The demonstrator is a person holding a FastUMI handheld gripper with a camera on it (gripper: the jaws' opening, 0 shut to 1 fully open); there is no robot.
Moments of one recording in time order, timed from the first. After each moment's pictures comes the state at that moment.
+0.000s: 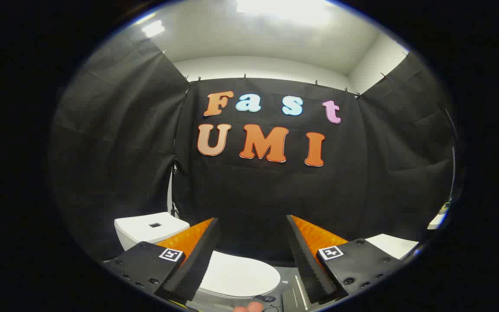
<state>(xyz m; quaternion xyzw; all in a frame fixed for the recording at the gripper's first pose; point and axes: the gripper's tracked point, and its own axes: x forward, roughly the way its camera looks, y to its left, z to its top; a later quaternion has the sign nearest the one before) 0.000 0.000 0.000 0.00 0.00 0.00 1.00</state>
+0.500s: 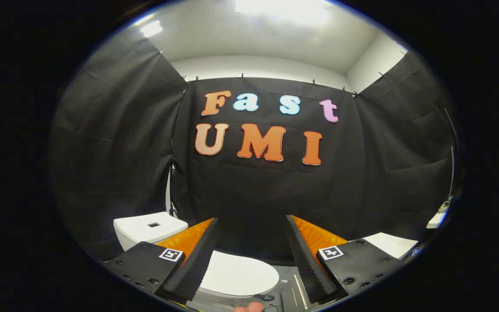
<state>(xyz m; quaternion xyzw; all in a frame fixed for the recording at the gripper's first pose) -0.003 -0.005 0.000 0.00 0.00 -0.01 1.00</state>
